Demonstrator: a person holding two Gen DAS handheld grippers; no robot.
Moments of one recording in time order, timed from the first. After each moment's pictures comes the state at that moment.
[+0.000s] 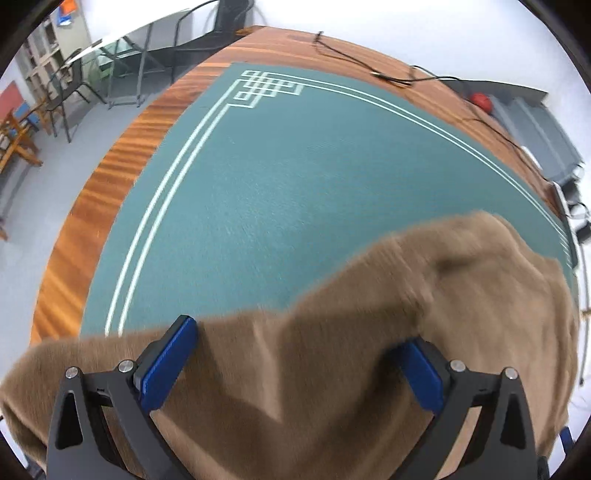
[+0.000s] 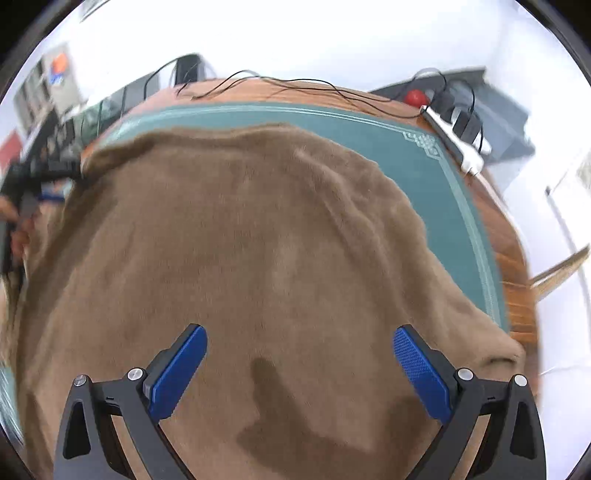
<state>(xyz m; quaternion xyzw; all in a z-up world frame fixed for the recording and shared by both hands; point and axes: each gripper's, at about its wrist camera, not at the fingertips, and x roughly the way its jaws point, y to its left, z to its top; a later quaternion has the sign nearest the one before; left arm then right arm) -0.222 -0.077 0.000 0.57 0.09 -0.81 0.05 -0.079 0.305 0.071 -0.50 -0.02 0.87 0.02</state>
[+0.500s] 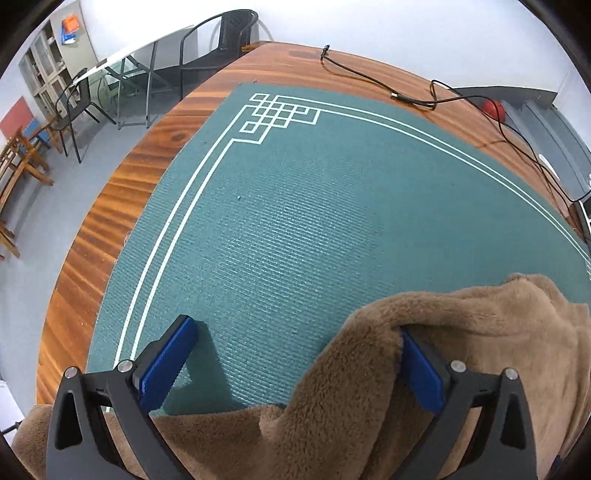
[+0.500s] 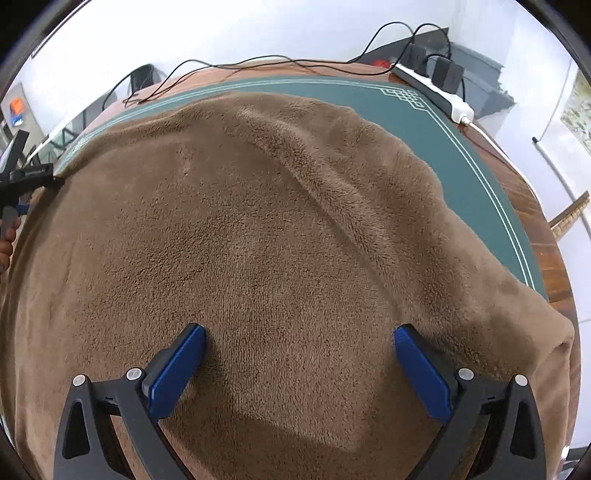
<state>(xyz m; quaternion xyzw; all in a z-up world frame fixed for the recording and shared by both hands) -0.265 -0.077 -0.007 0.55 0.07 -0.83 0.08 -0.102 0.330 0.020 -0.51 0.03 0.86 0.07</state>
